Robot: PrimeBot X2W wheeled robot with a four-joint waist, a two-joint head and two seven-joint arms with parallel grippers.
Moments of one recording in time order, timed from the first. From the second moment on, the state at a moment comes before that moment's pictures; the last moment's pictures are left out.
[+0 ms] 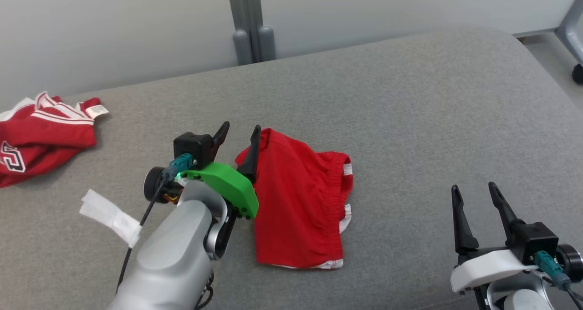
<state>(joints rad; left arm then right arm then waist) -0.67 0.09 -0.70 0.80 -0.72 0.01 -0.26 0.00 -0.05 -0.05 0.17 0.04 0.13 -0.26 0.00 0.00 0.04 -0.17</state>
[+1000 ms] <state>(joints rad) 0.03 0.10 -0.32 0.29 -0.36 0.08 -0.26 0.14 -0.05 -0.03 0.17 0.12 0.13 -0.26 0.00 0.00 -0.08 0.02</state>
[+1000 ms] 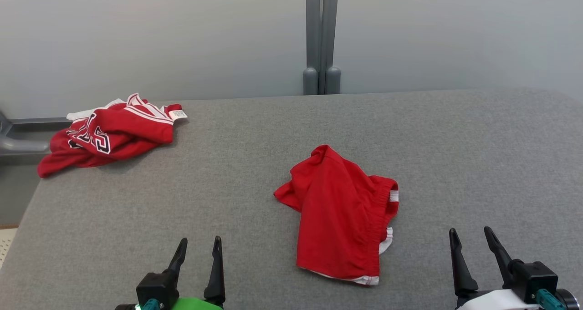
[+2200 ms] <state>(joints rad) 0.00 0.06 -0.26 0.34 -0.29 0.03 -0.26 -0.03 -0.05 0.26 0.58 0.14 0.13 -0.26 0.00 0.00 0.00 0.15</state>
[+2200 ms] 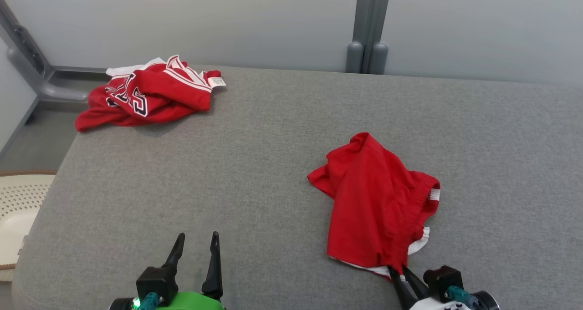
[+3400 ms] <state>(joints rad) -0.01 0.05 -0.28 0.34 -0.26 0.02 -0.26 -0.27 -0.11 -0.41 0.57 -0.15 0.13 -0.26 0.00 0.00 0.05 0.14</state>
